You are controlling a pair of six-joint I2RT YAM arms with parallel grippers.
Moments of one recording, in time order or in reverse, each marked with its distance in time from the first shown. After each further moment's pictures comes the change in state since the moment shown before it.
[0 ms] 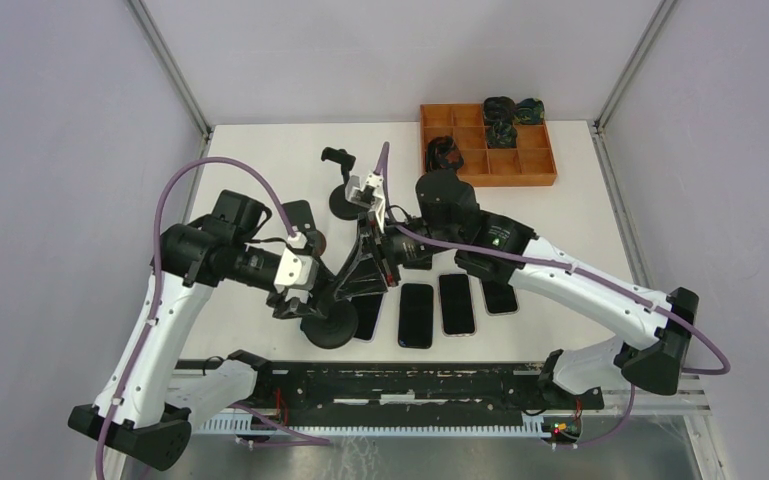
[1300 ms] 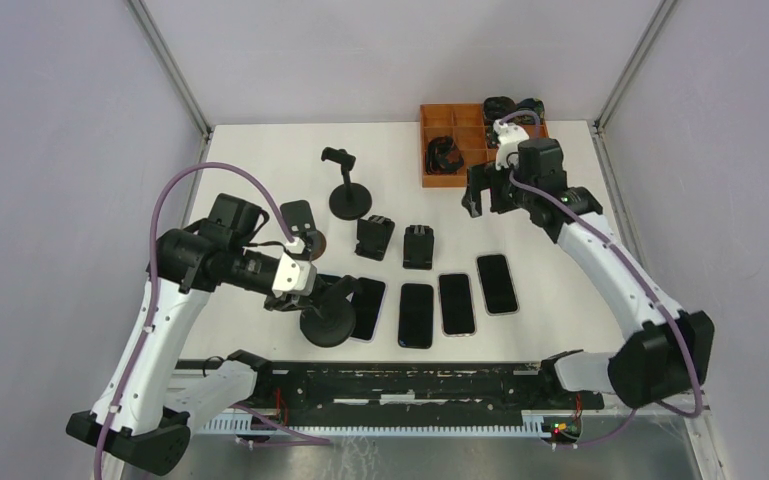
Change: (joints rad) left arm 0.000 -0.026 0.000 -0.004 -0.004 -0.002; right arm -0.745 -0.011 -0.253 -0.290 0.663 -0.338
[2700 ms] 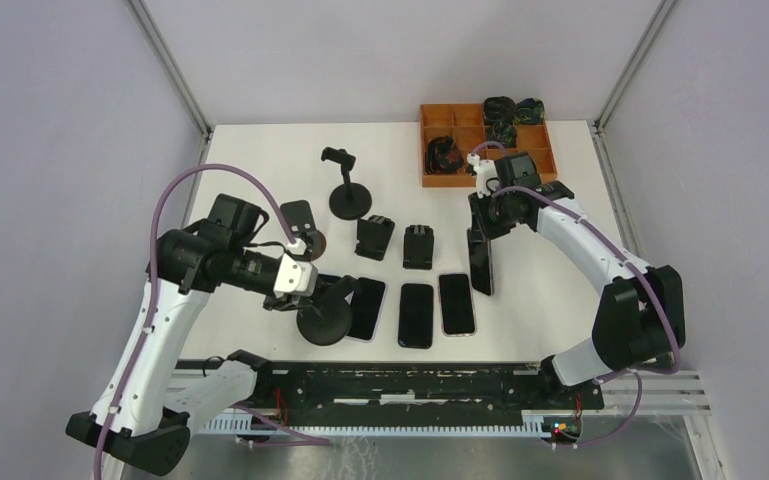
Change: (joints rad) left arm 0.000 -0.006 0.000 0.000 -0.034 0.000; right arm 0.031 0.129 0.027 -0.181 -0.182 -0.052
